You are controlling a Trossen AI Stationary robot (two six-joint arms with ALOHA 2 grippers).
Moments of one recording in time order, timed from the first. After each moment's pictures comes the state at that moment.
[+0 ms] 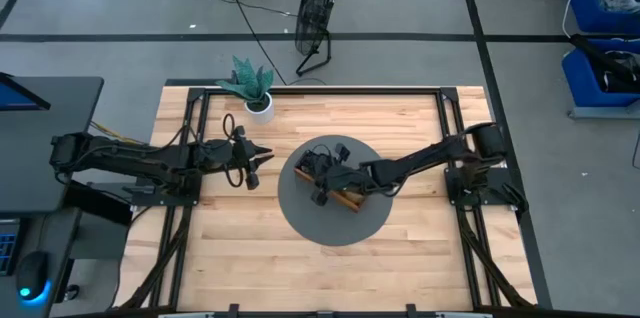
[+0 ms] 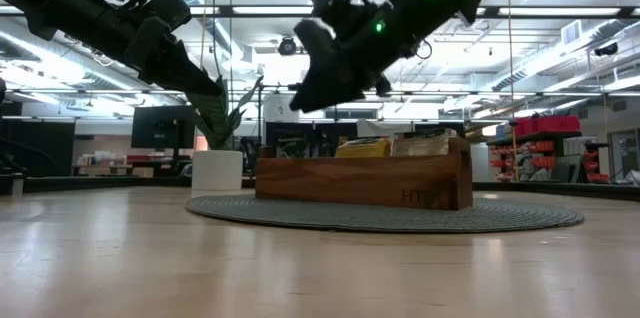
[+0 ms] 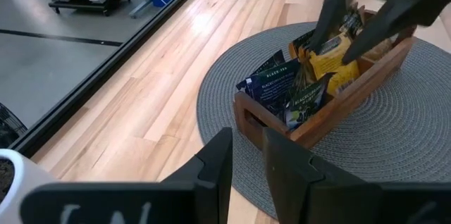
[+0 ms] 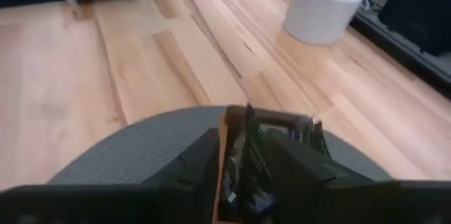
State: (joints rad) left arm 0.05 0.88 0.32 0.16 -0.32 -0.01; right arm 0.14 1.85 1.10 0.14 0.53 0.26
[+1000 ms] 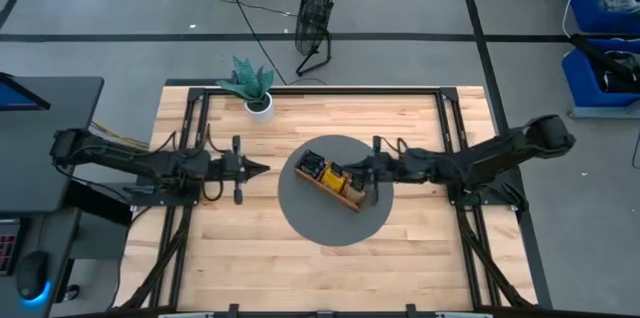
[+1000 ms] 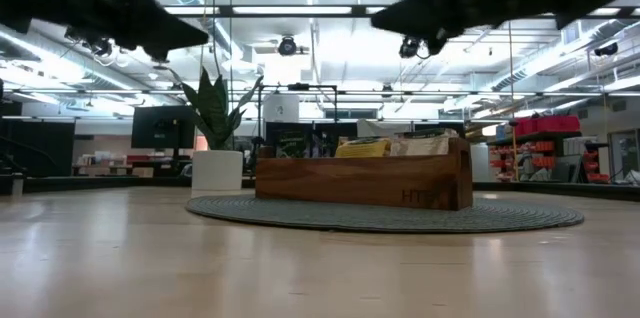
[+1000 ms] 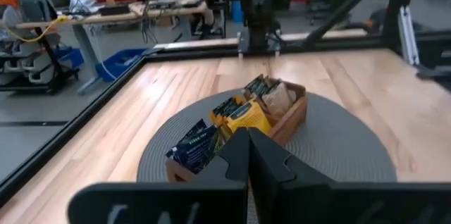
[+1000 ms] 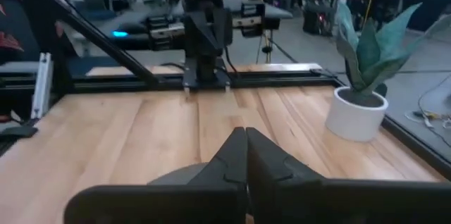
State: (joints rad) left arm -0.13 0.70 0.24 0.31 -0.28 0.06; right arm 0.13 1.31 0.52 0.67 0.22 0.00
